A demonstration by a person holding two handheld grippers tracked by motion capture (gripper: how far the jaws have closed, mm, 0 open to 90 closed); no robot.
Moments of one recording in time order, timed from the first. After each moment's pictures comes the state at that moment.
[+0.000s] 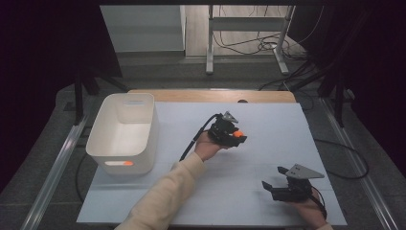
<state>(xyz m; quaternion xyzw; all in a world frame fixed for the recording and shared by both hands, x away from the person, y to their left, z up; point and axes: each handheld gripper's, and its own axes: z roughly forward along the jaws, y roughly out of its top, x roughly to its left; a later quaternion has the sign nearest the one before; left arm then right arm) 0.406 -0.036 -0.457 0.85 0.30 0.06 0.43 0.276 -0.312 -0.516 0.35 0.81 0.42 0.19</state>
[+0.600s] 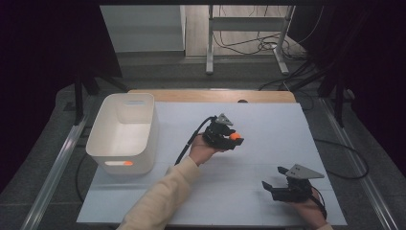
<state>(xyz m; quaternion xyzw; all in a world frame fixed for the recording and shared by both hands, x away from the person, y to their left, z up) 0.391 -0.020 -0.454 0.84 0.30 0.06 0.45 0.276 -0.312 -0.516 0.35 0.81 0.42 0.19</state>
